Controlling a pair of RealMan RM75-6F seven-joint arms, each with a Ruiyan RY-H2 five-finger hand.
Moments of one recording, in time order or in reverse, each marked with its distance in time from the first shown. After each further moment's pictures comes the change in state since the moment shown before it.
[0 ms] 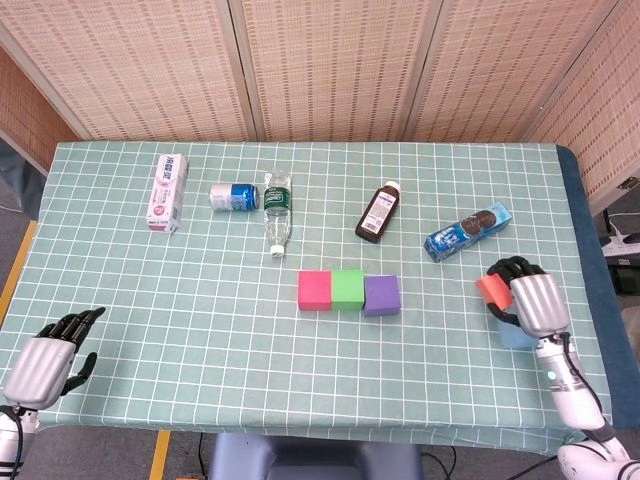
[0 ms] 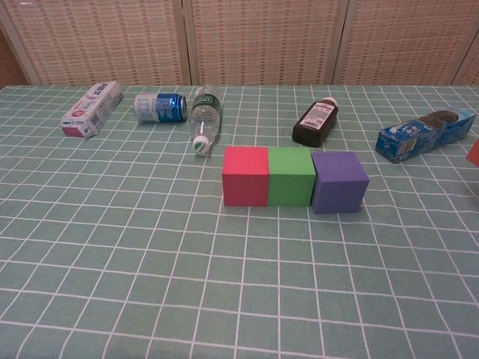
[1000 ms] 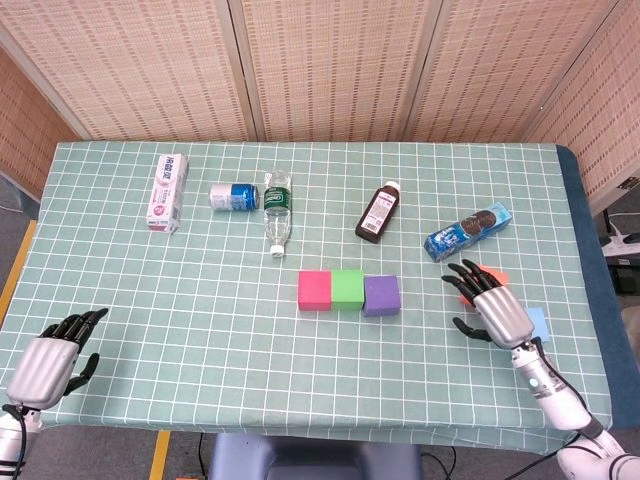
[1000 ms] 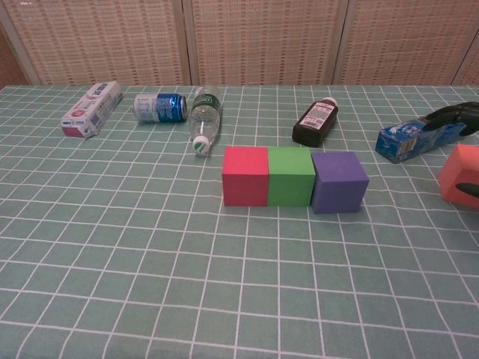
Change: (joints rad) left arm -0.004 -0.001 0.003 -0.005 -0.004 -0.011 0.012; right arm 0.063 -0.058 -0.108 0.106 -0.198 -0.009 0.295
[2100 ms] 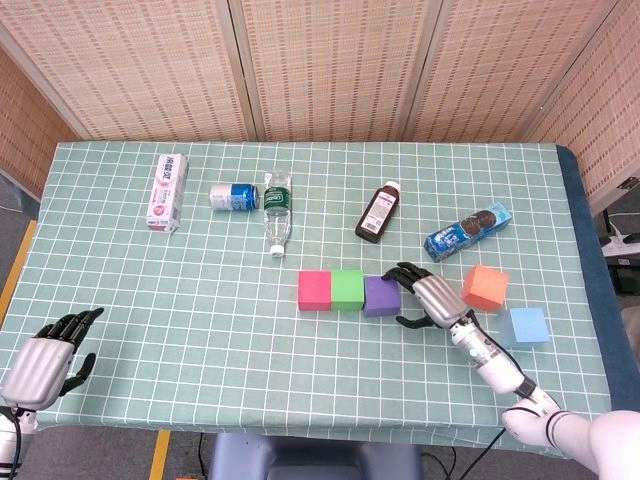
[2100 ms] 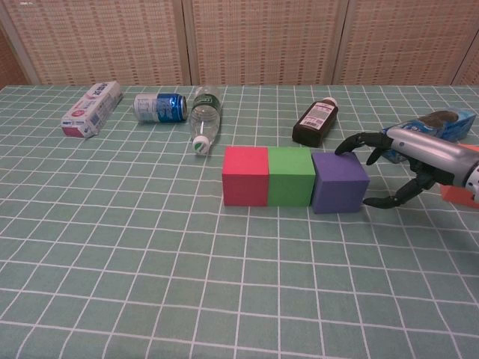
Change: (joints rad) left arm 0.007 0.007 -0.001 0.003 0.004 0.017 -0.020; right arm 0.200 -0.189 0.014 0.147 0.030 -0.214 0.227
